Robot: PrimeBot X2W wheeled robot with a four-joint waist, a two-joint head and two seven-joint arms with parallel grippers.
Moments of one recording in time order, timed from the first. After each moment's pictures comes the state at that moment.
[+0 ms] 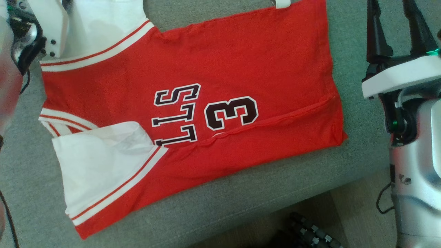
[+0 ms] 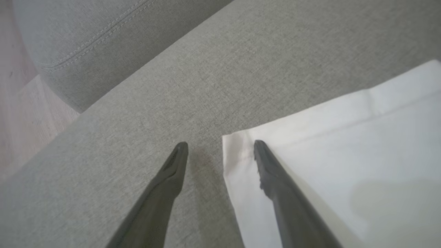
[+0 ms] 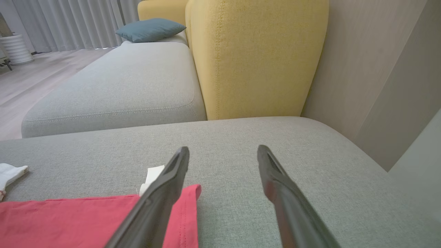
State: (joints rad) left arm -1.25 0.44 -0.89 1.00 -0.53 -0.13 0.25; right arm -0.55 -0.11 -0.01 0.14 0.21 0.12 0.09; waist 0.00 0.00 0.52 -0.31
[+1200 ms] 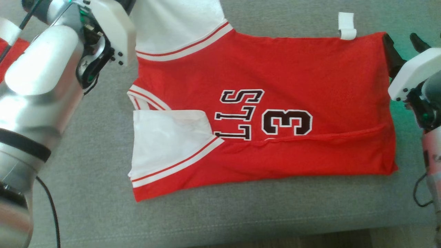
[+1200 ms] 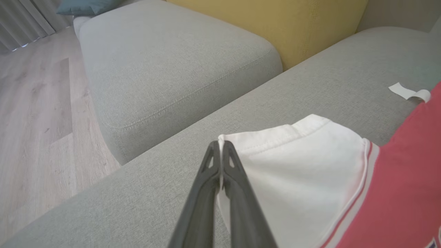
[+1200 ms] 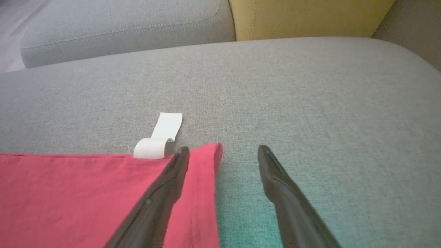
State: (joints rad) left arm -1.19 0.36 -0.99 0.78 -0.68 -0.12 -0.03; right arm -0.68 -0.29 0.01 0.56 0.32 0.12 0.31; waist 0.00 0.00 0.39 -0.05
